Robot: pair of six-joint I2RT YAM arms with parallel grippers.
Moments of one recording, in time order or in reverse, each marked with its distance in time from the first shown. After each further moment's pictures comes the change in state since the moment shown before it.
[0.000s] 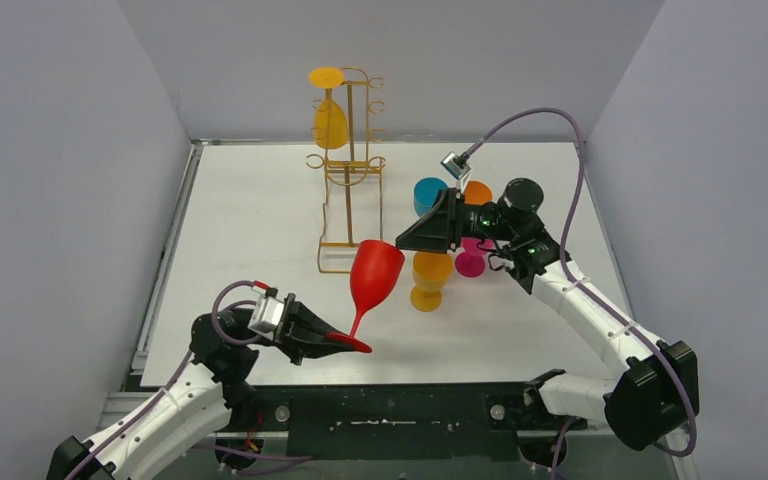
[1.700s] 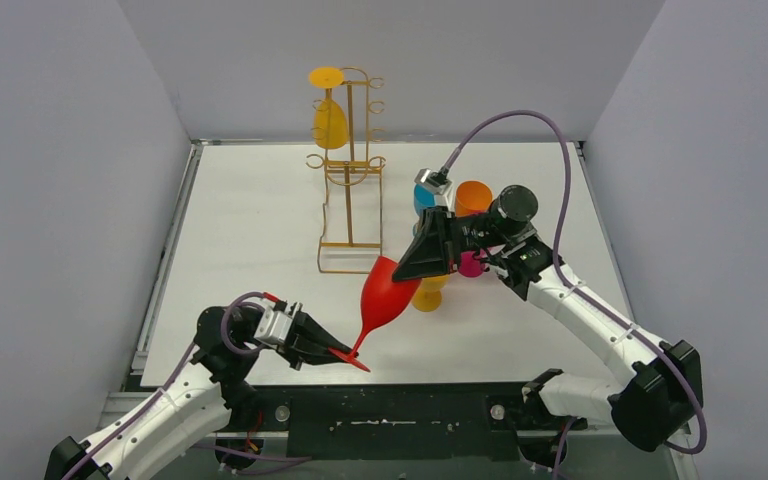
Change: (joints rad) left arm -0.014 0.000 0.026 -0.144 0.131 0.156; right arm 0.147 0.016 0.038 0.117 -0.208 0.090
